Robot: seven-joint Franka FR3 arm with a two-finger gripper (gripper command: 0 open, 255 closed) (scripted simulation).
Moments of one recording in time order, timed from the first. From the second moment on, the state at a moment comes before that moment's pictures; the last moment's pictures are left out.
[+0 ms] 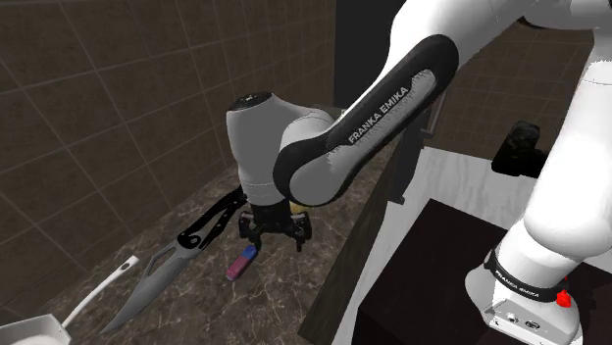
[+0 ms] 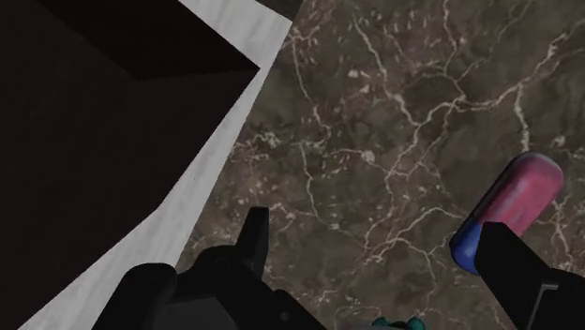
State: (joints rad) arm -0.22 0.19 0.86 -2.20 -0.12 2.29 1.66
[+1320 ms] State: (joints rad) arm 0.14 0.79 0.51 -1.66 -0.47 2.28 2.22
